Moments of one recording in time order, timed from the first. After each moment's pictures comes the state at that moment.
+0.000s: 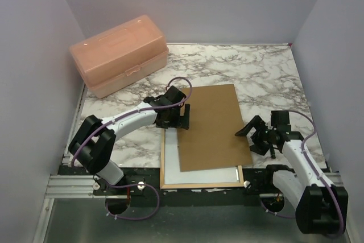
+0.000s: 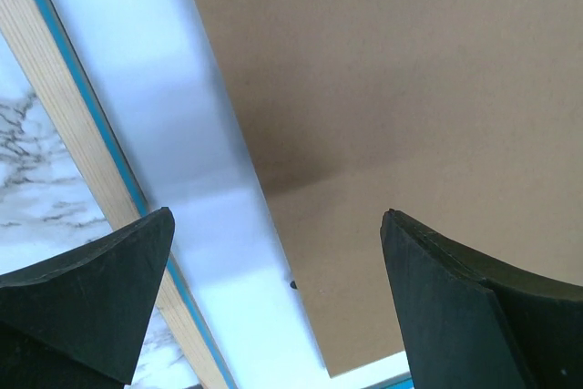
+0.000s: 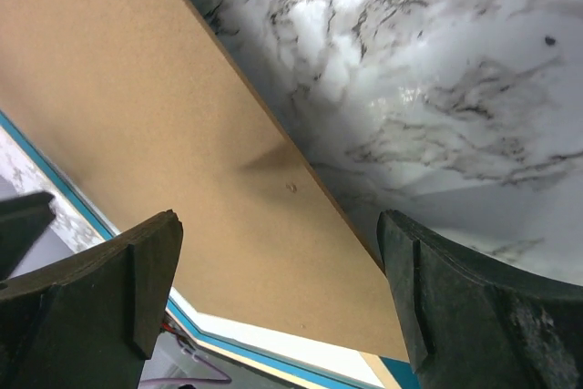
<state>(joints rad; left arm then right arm) -0.72 1.58 1.03 -0.56 0.00 -0.62 -0.03 0.84 0.39 -0.61 -0.38 0.76</state>
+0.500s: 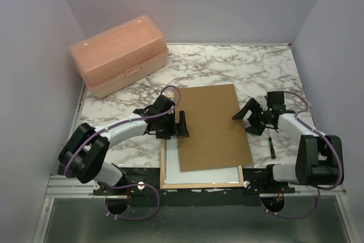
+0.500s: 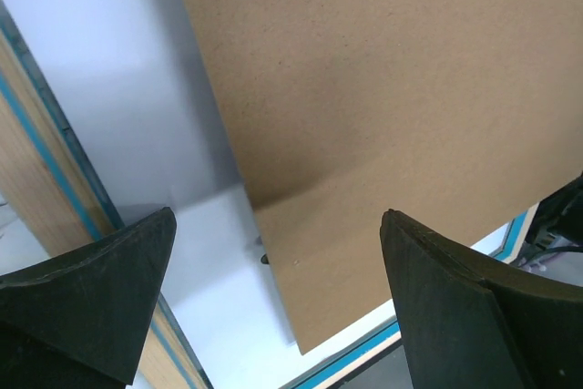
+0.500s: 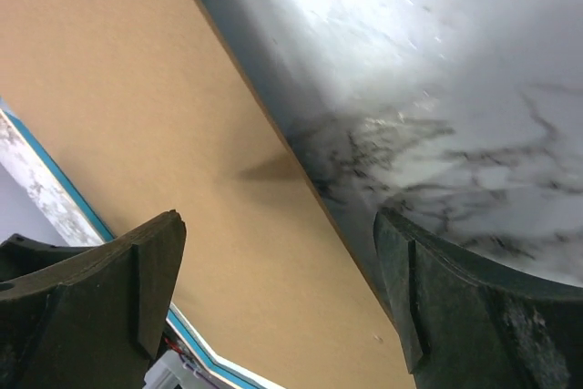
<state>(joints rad) -0.67 1.44 0.76 -0.34 0.25 -0.71 -0.03 1.32 0.59 -0.35 -0.40 0.68</state>
